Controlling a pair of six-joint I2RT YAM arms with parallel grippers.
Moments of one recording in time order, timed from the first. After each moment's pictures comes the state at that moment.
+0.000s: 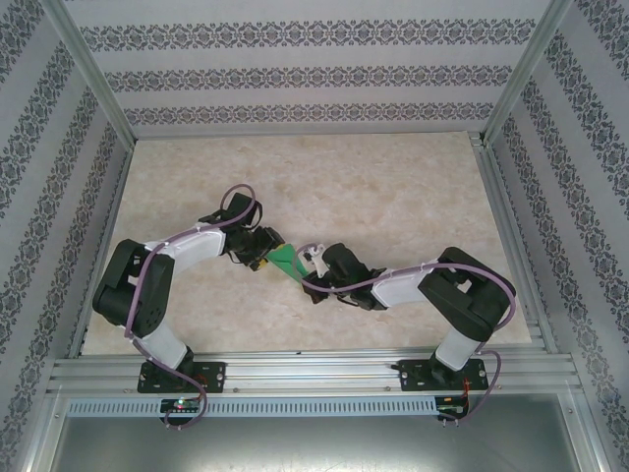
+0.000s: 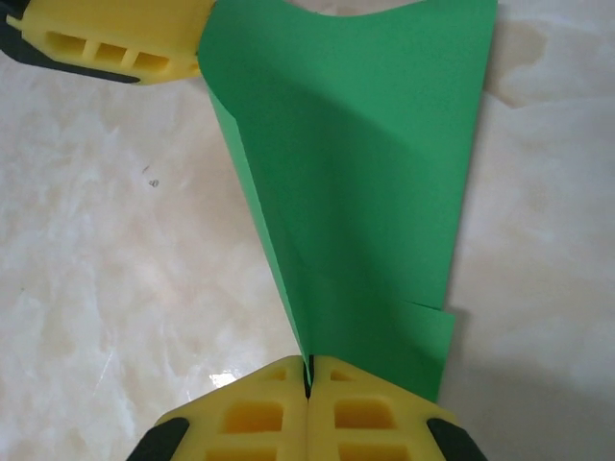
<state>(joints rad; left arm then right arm) -0.36 1.66 0.94 -0.40 0.34 -1.12 0.85 1.69 0.60 0.38 -0.21 0.35</state>
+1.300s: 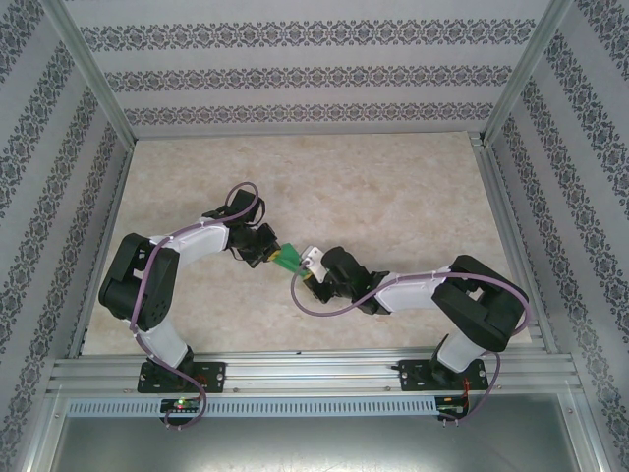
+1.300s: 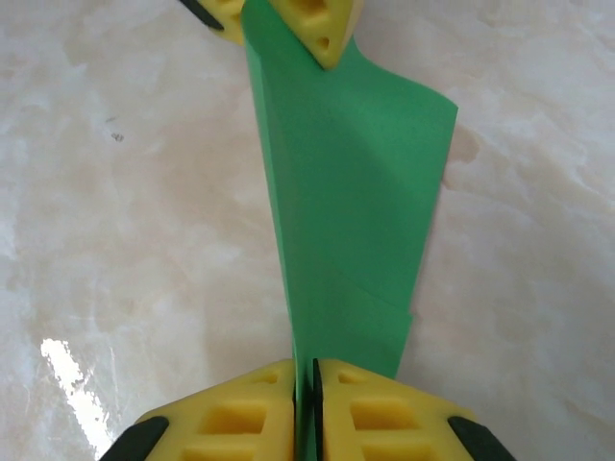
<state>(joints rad) -0.36 1.71 0.99 -0.44 0.39 -1.10 0.89 1.61 0.60 0.31 -0.03 -0.01</state>
